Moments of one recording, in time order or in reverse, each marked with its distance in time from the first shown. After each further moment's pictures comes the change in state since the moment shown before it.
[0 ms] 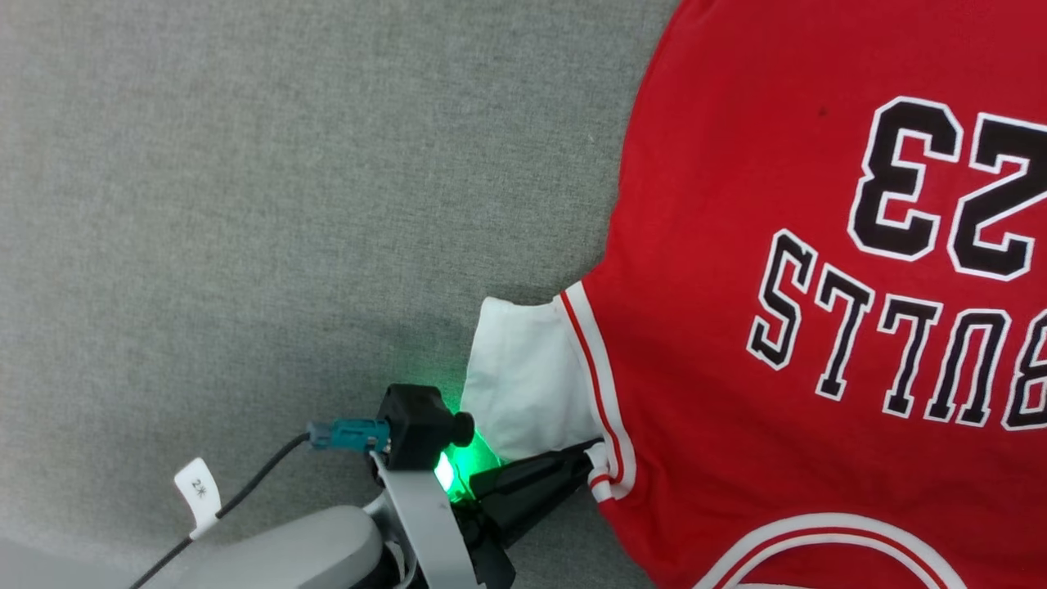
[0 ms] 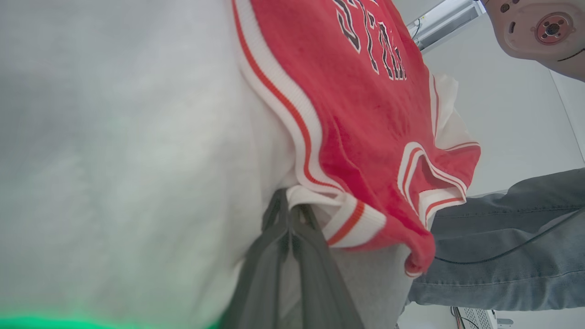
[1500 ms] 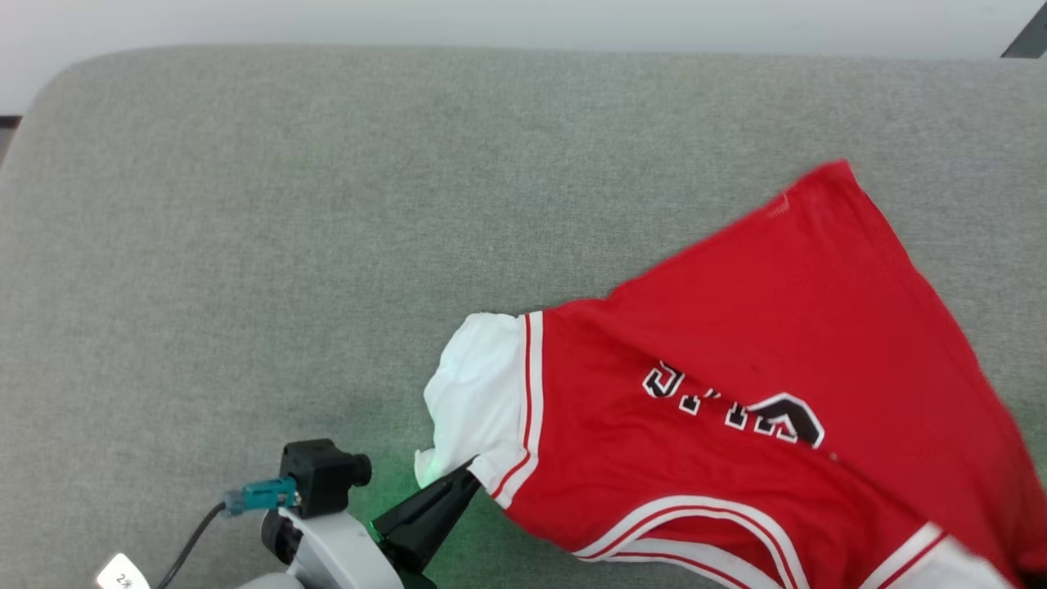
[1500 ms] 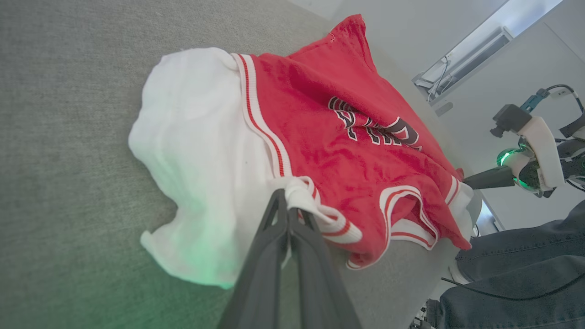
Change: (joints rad) left arm 0.252 0.068 0.184 0.035 0.018 0.086 -0.055; right arm 1.304 -0.289 -0.023 -0.699 0.480 0.000 -0.228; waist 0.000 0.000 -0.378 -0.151
